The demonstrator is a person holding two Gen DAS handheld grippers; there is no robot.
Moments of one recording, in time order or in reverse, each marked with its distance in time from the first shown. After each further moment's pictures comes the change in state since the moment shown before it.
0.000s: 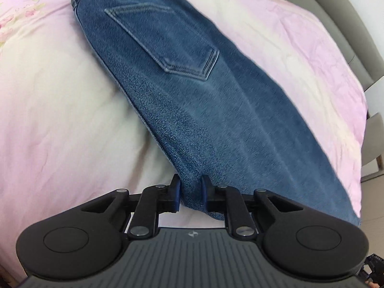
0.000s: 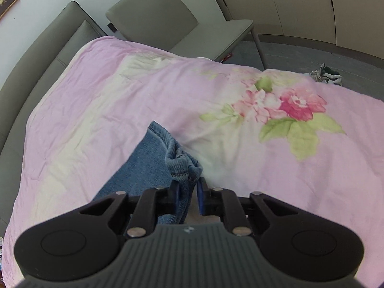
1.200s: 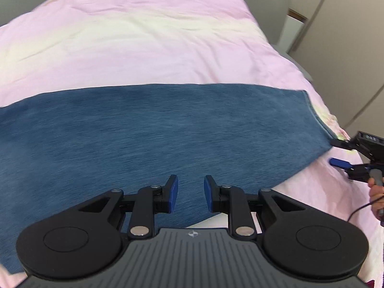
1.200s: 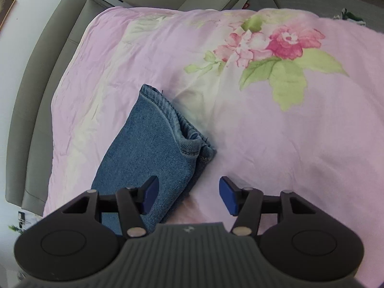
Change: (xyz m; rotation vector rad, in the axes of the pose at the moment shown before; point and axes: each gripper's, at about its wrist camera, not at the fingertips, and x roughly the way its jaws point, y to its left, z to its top) left arm 0.051 -0.266 -0.103 0.850 0.110 -0.183; right arm 0.021 -0.067 -0.006 0.156 0.256 0.252
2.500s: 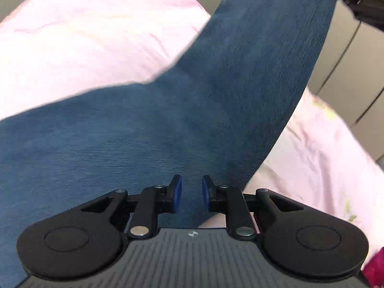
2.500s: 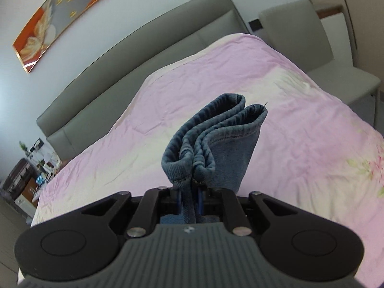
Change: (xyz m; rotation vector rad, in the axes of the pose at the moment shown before) left arm 0.021 -0.004 -0.025 0.190 -0.035 -0.120; right arm -0.040 0.271 -0.081 -0.682 -0.138 0.156
